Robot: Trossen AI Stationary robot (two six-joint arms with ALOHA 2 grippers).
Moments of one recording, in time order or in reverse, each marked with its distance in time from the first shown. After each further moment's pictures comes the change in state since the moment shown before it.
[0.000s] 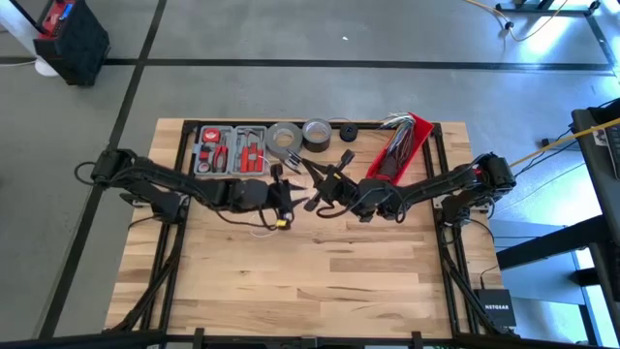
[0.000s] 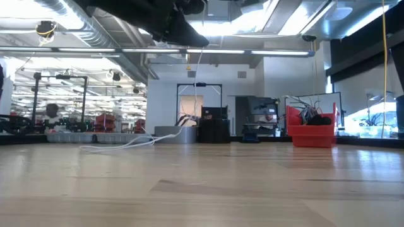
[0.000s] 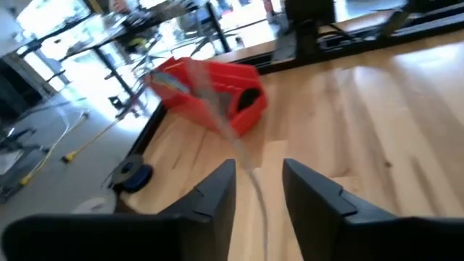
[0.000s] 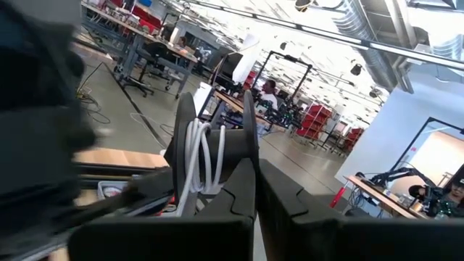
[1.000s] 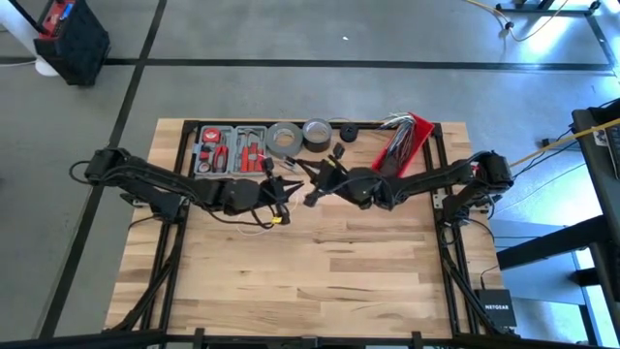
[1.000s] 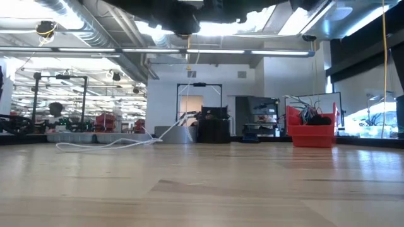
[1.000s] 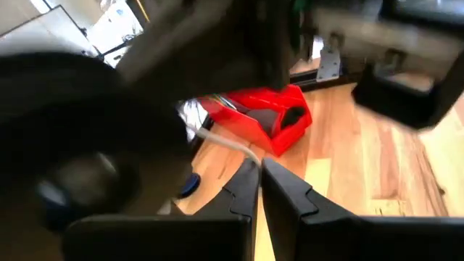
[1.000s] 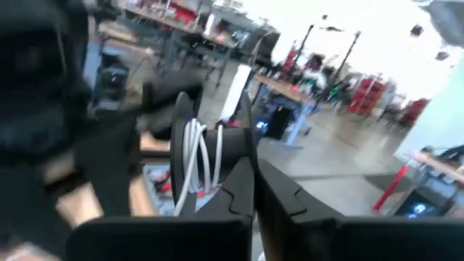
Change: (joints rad) left arm -0.053 -0.059 0.002 0.015 -0.181 0.050; right arm -0.108 0.002 -0.018 -0.133 -0.204 0.250
